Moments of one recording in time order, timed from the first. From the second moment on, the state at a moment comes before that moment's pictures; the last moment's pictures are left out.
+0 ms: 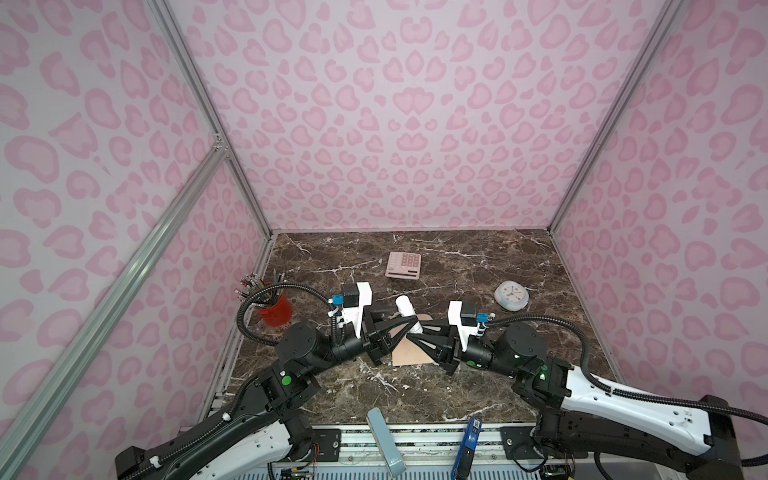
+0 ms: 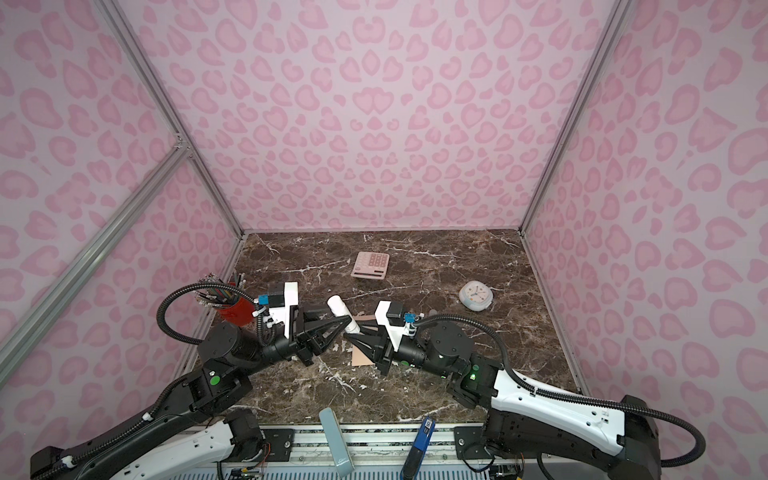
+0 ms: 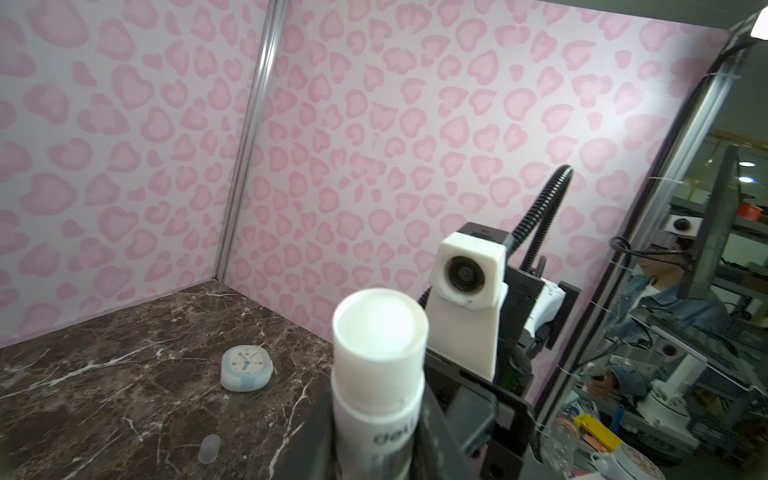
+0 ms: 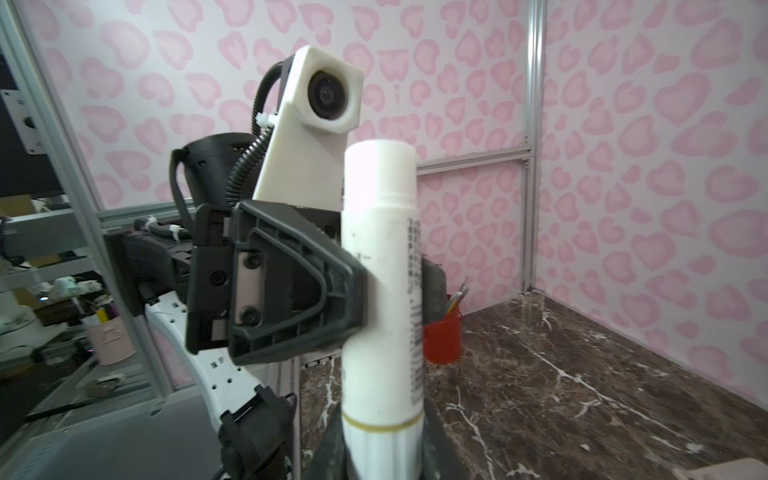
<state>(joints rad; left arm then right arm) -0.93 0.73 0.69 0.29 0.36 -0.43 1.08 0.93 0.70 0.34 -0.22 0.20</state>
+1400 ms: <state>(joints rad) -0.98 0.81 0.64 0.24 -0.48 -0.46 1.24 1.09 0.60 0.50 0.36 -0.13</state>
